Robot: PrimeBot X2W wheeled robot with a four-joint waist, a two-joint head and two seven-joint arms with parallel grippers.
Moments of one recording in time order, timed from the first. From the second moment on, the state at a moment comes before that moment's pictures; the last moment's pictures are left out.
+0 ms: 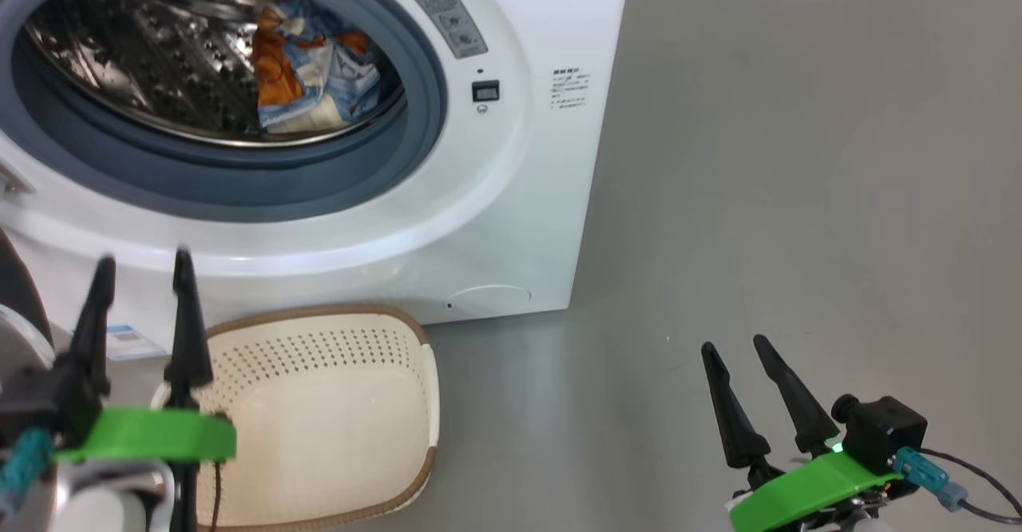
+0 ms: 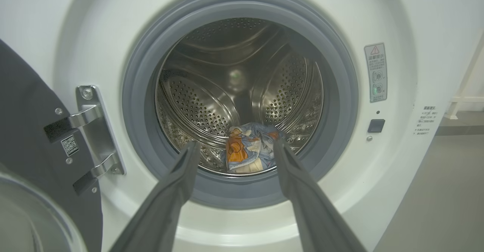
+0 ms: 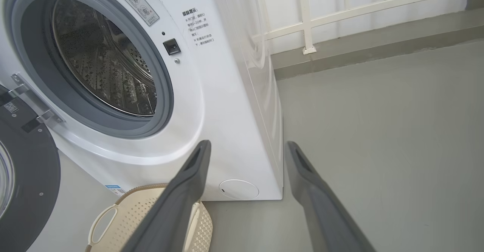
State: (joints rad) left arm -0.23 0.20 -0.05 0.09 -0.30 0.08 -0.26; right arm -0.09 -0.06 0.11 0.21 0.35 0.13 -0.26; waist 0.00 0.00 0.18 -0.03
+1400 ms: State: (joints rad) left arm 0.16 0.06 0.08 -0.01 -0.20 0.04 -0.26; right arm -0.03 -0.08 0.10 0.16 0.31 0.13 -0.26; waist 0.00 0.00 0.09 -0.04
